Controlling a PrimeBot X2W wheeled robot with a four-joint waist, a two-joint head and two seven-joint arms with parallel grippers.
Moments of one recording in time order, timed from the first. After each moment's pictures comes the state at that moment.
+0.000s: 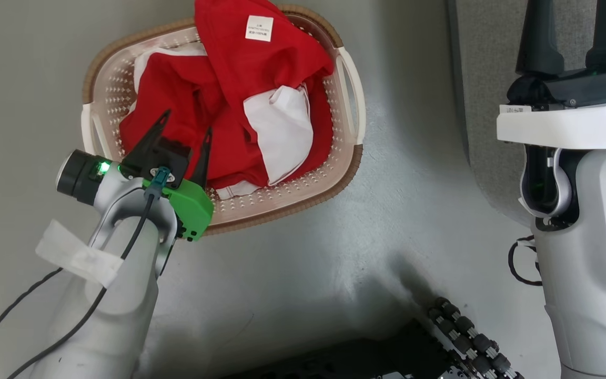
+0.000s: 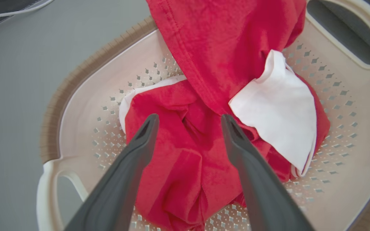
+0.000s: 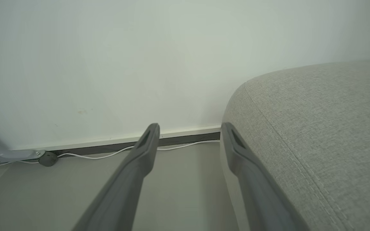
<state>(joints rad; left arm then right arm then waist) -0.62 0.05 -0.36 0.63 0.06 -0.07 -0.19 -0.49 -0.05 0.12 -0.09 0.24 -0.05 -0.25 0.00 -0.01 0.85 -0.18</state>
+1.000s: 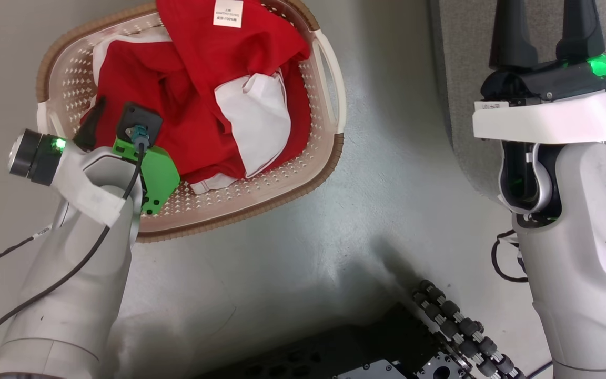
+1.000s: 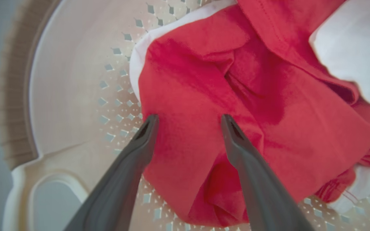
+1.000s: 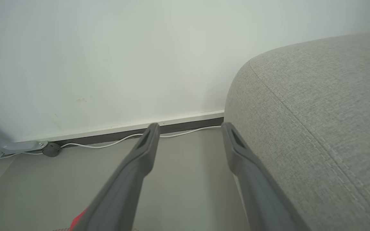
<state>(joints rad) -0.79 0.07 -0.35 0.88 0.18 0.09 -0.04 -0.53 -0.05 0.20 -0.07 0.31 -0.07 -0.25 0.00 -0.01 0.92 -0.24</state>
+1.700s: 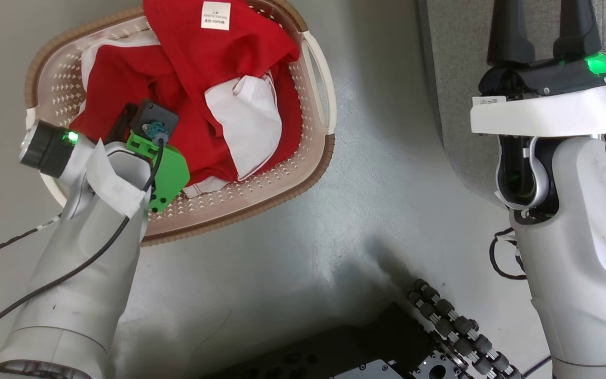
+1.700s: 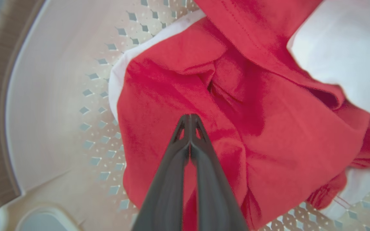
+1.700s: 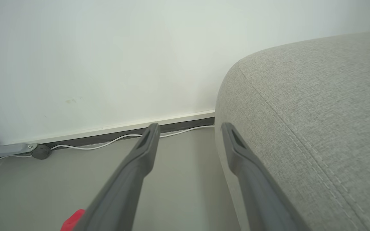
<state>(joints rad) -0.84 0.05 -0.39 0.96 0.25 0.10 0.00 -0.55 -0.05 0.21 -0.05 0.32 -0.09 -0.25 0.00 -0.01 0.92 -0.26</state>
